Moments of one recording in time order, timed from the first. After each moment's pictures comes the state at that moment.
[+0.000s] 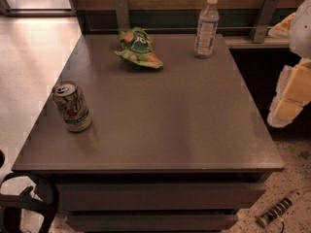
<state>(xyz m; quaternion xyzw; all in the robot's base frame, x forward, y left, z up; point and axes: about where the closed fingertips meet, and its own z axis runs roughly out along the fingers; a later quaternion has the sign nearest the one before) 0.438 -0.213 0.988 -0.60 0.78 -0.05 0.18</state>
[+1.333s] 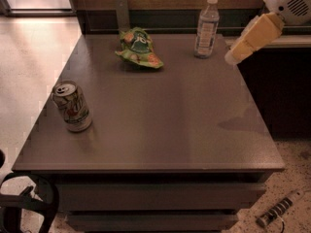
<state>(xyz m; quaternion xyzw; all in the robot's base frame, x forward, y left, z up) 0.563 -0.205 1.014 -0.47 0.82 0.00 0.34</state>
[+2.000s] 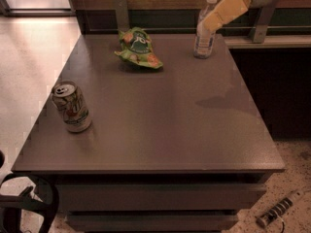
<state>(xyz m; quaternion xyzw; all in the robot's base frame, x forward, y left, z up) 0.633 -0.171 1.024 -0.40 0.84 0.09 0.37</state>
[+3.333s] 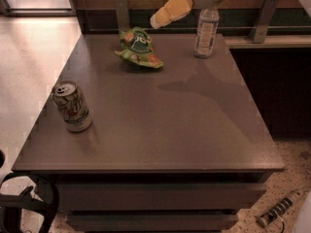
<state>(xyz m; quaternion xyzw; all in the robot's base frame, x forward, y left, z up) 0.699 -0.073 1.001 -0.34 0.85 0.13 0.38</state>
